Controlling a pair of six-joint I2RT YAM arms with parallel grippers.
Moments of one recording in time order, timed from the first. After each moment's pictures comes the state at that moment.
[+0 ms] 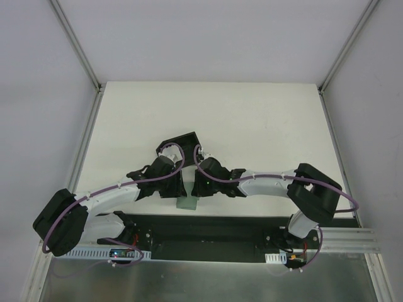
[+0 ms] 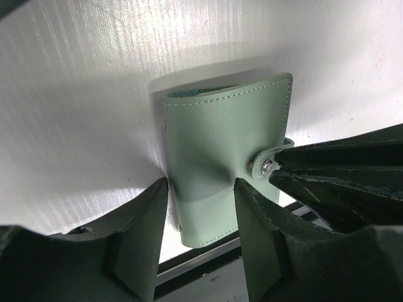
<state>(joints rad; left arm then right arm) -0.71 1.16 0.46 -0.29 0.15 -0.76 1.09 1.65 0.85 -0.05 -0.03 0.85</state>
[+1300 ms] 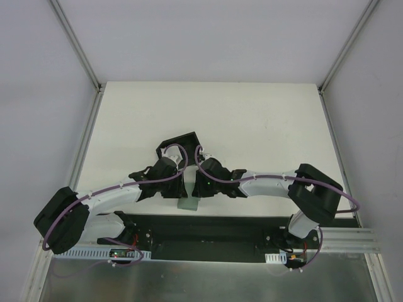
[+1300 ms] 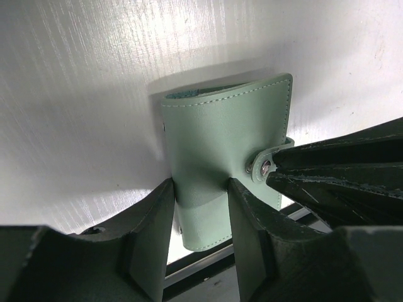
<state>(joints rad) -0.75 1.18 0.46 -0.26 0.14 -0.74 1.09 1.63 0.82 -0.04 -0.04 0.87</state>
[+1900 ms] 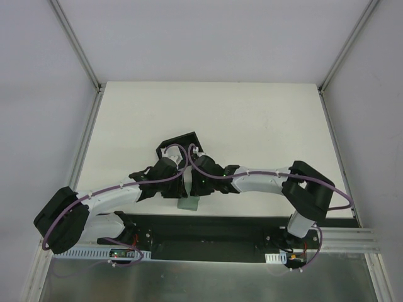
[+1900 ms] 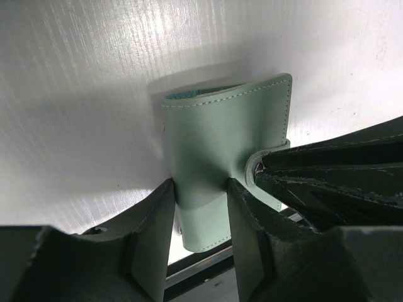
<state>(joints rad) -0.75 1.18 0.46 -0.26 0.12 -0.74 1.10 1.69 0.93 -0.15 -0.03 0.85</state>
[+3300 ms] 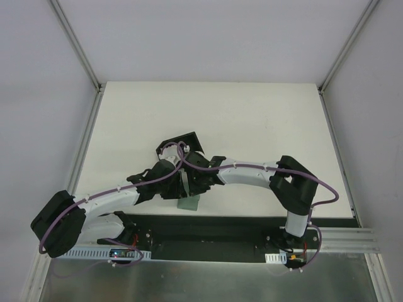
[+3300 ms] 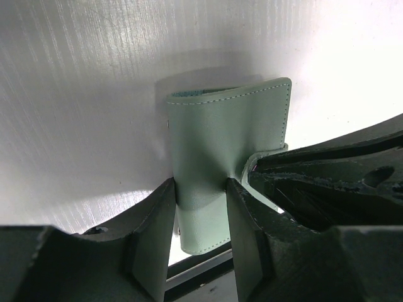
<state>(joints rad) -0.76 1.14 0.42 -0.23 0.10 -0.79 1.12 1.85 1.20 -0.50 0.00 0.83</state>
